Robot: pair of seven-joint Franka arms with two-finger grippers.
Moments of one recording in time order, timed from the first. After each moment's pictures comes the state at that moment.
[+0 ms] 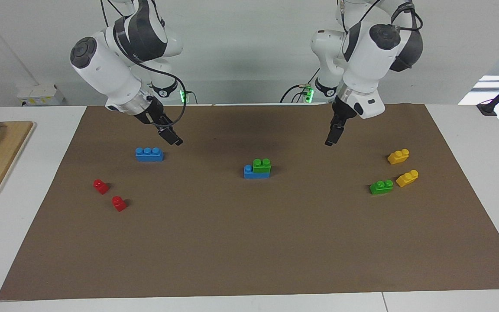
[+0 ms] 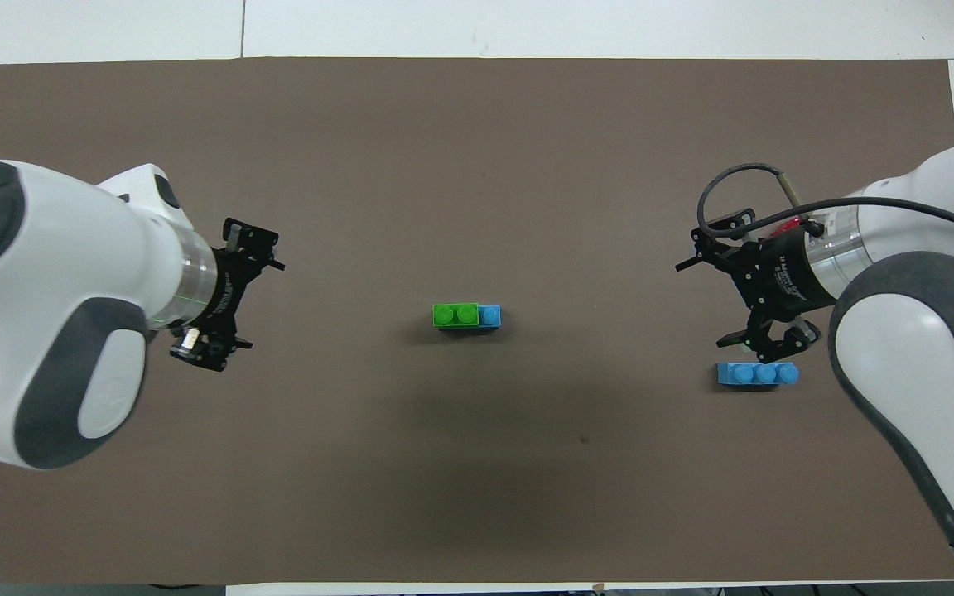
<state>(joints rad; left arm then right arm) -0.39 -0.04 0.01 -1.93 -0.10 1.91 -1.55 0.10 -0.03 0.04 -1.93 0.41 1.81 1.20</state>
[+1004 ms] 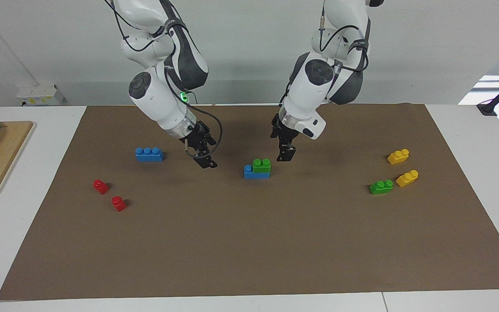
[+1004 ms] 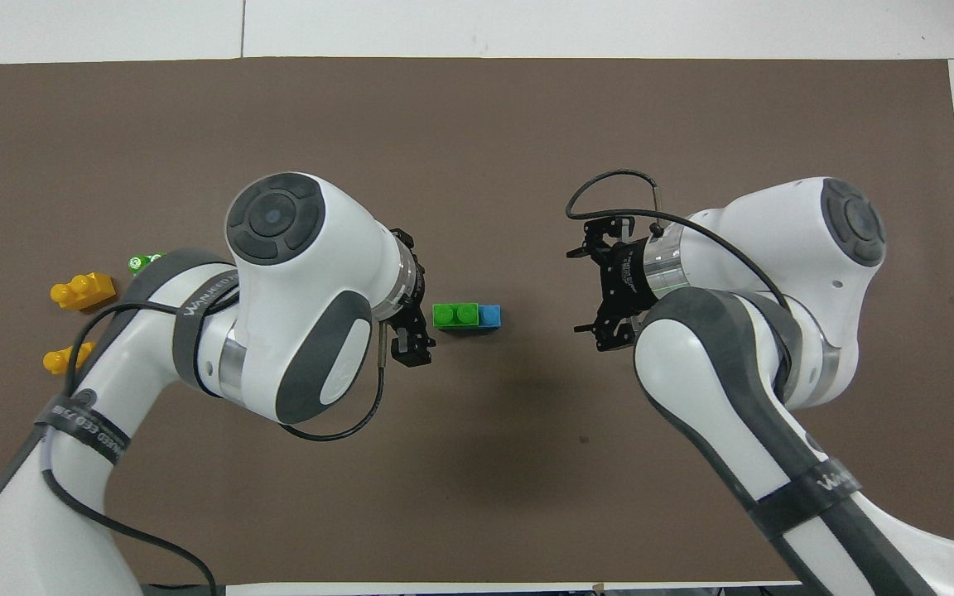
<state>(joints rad) -0.59 0.20 -0.01 -1.86 -0.23 2.09 -2.13 0.32 0.12 0.04 -2.01 0.53 2.22 1.55</state>
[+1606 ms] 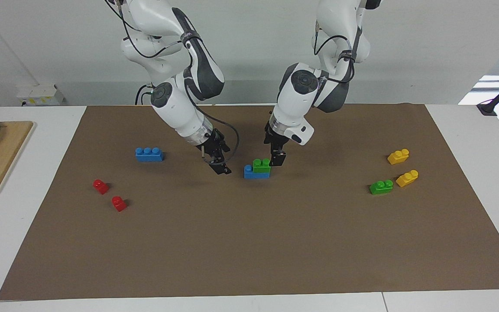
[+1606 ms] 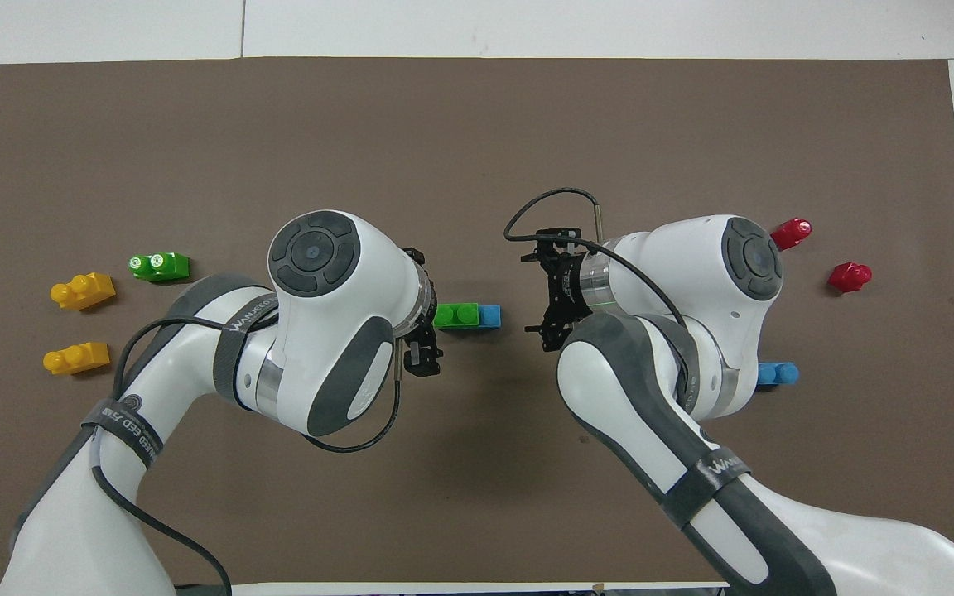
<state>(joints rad) -0.60 0.20 0.00 -1.93 -0.21 2.16 -2.14 0.40 0.20 0.04 -2.04 0.59 2.40 1.56</state>
